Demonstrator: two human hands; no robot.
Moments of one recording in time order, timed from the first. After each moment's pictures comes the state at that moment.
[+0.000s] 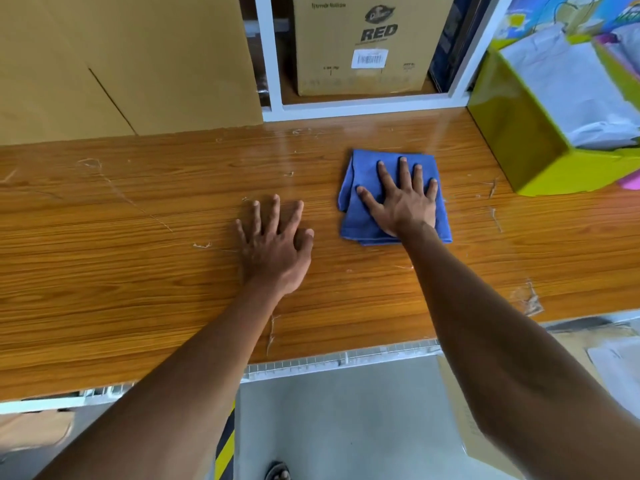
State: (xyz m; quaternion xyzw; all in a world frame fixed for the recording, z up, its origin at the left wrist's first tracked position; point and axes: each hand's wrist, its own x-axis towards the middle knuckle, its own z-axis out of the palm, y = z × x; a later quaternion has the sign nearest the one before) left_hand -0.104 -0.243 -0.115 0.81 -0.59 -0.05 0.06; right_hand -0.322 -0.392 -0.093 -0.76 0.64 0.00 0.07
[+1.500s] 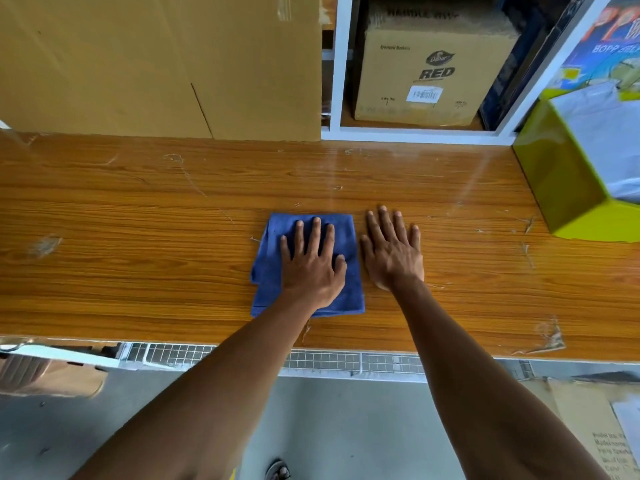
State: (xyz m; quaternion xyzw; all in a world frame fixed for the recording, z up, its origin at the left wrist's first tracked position) left_hand -0.109 -0.203 -0.090 0.80 -0.58 -0.13 0.02; right_hand -0.265 -0.303 -0.097 -0.84 0.53 -0.02 0.10
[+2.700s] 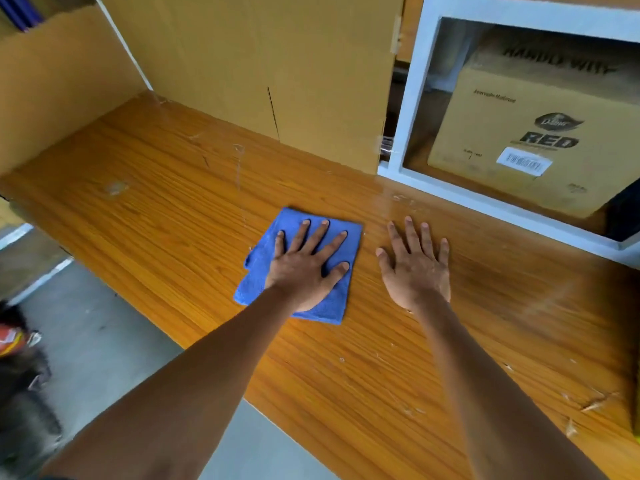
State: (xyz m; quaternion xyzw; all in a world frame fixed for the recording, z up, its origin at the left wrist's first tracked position) left_hand -0.100 -0.284 -0.091 0.89 -0.44 -0.07 0.01; right_hand -0.247 -0.472 -0.095 -0.94 0.34 0.02 0.09
